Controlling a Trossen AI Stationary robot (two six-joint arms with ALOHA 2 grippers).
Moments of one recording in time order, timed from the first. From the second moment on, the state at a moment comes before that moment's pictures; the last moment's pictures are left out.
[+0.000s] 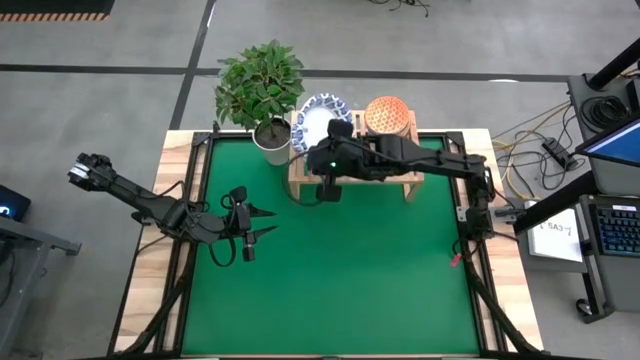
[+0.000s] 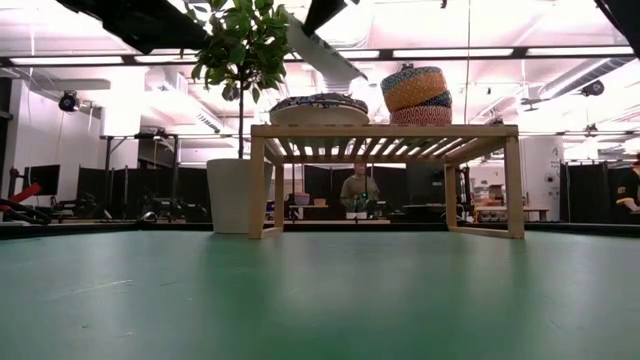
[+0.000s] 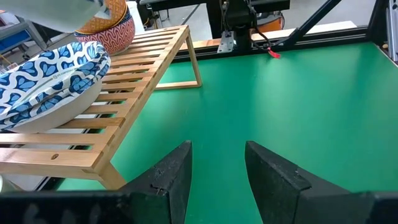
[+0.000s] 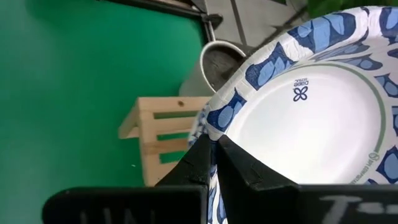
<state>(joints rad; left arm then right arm) -0.44 0.91 0.63 -0.11 -0.66 -0.07 -0.04 1.94 2.24 -1.08 0.45 -0.21</state>
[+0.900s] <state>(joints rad) -0.44 0.91 0.63 -0.11 -0.66 -0.07 -0.13 1.94 2.20 -1.05 0.41 -0.19</state>
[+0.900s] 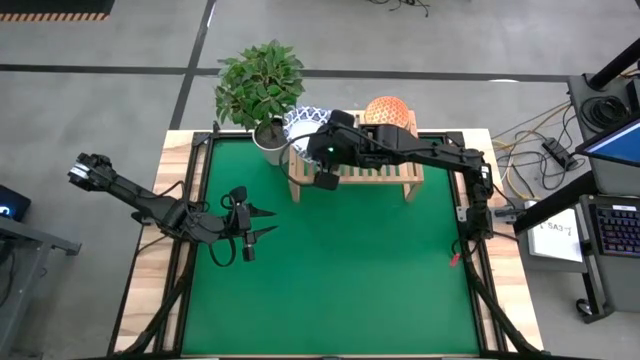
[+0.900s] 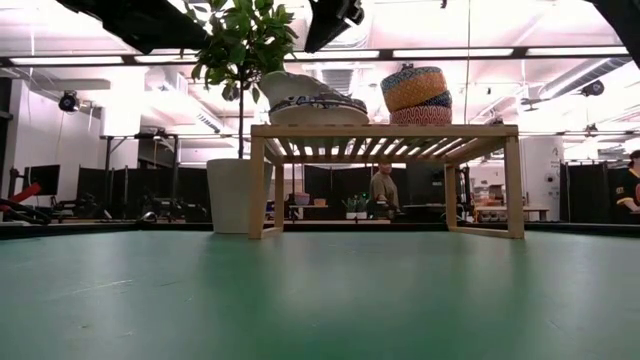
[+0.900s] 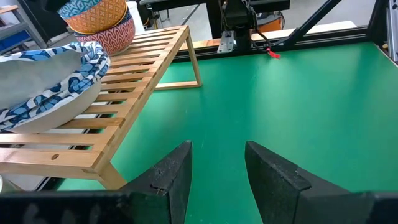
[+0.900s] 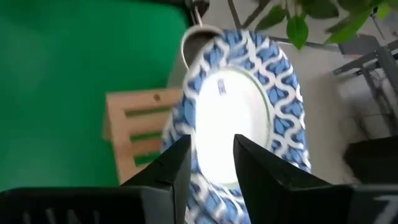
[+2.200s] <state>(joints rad) -0.44 0.91 0.63 -0.11 -0.66 -0.06 -0.15 1.97 1.91 -0.34 0.40 -0.15</state>
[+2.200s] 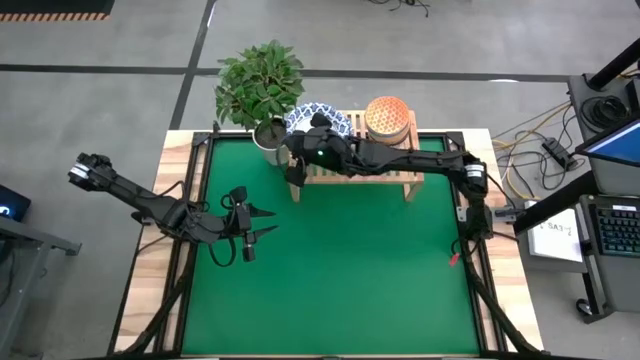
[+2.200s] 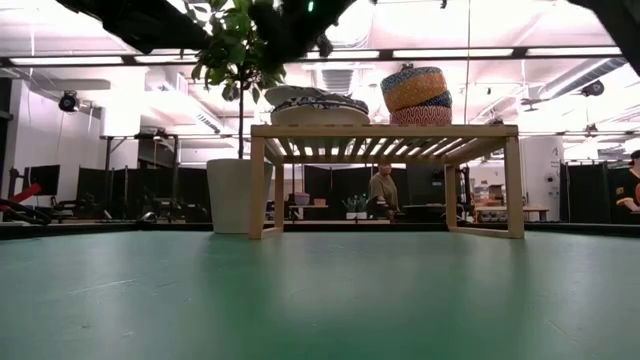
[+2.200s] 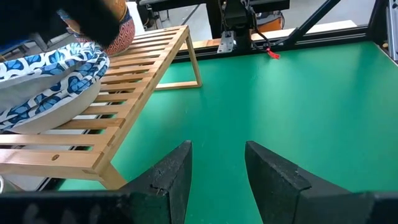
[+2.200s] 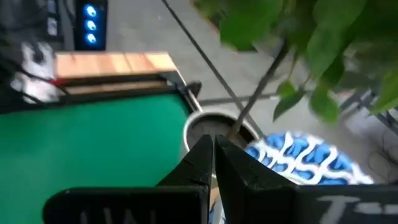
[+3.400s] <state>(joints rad) -0.46 0.90 0.63 -0.23 -0.49 -0.13 0.13 1.45 1.13 -0.26 0.33 -0.04</state>
